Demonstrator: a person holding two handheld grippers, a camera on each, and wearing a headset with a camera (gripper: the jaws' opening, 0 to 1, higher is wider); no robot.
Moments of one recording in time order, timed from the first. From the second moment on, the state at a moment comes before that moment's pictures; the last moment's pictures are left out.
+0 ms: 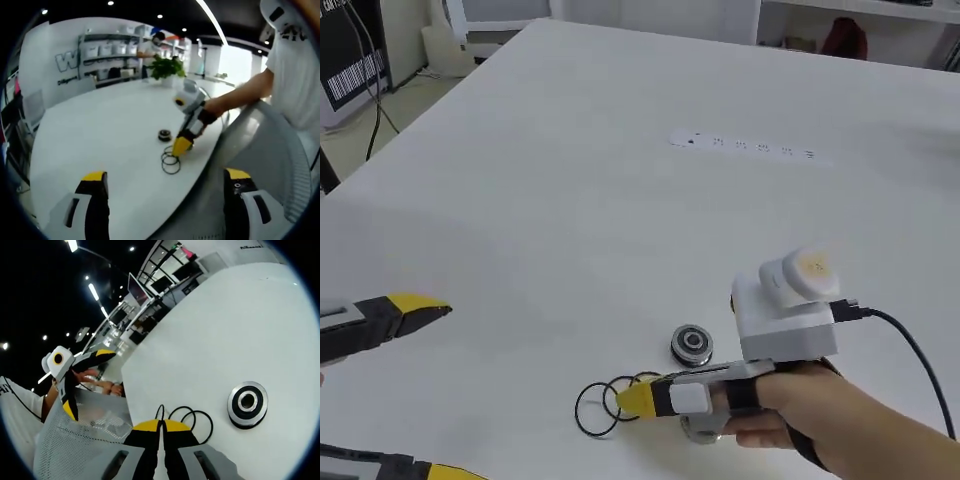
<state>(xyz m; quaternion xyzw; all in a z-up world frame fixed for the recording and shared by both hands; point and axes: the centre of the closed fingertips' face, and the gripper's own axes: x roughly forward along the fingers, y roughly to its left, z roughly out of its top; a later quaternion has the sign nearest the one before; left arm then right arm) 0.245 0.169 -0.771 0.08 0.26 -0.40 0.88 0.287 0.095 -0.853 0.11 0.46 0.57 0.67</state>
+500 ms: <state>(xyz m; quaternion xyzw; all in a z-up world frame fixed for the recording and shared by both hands) 0.243 0.174 -0.773 0.08 0.26 -0.39 0.88 0.298 0.089 -0.845 0.04 0.41 0.59 0.69</state>
